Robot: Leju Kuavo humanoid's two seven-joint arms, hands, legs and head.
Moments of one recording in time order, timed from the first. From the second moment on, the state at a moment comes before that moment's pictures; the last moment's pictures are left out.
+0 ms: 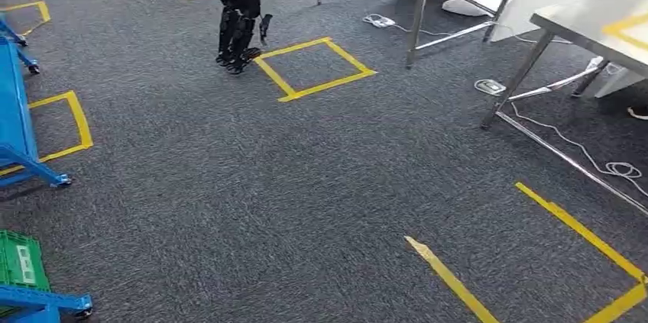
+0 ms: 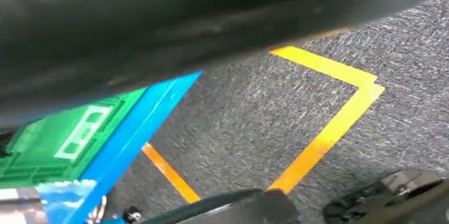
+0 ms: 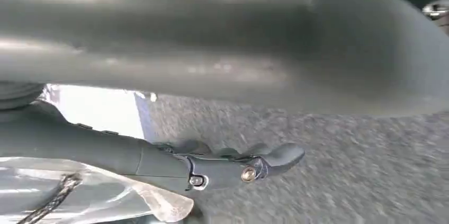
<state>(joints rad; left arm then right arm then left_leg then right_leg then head) -0.05 -0.19 0.53 -0.21 -1.06 0.54 -0.14 -0.06 0.17 -1.22 -0.21 1.24 -0.19 0.10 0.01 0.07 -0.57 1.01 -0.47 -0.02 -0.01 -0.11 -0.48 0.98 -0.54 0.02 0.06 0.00</state>
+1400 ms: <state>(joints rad) -0.05 -0.19 0.55 -0.21 -1.06 0.55 -0.15 -0.06 0.16 -1.18 -0.21 1.30 -0.20 0.11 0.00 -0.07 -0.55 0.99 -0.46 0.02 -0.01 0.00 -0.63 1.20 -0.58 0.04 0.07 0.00</state>
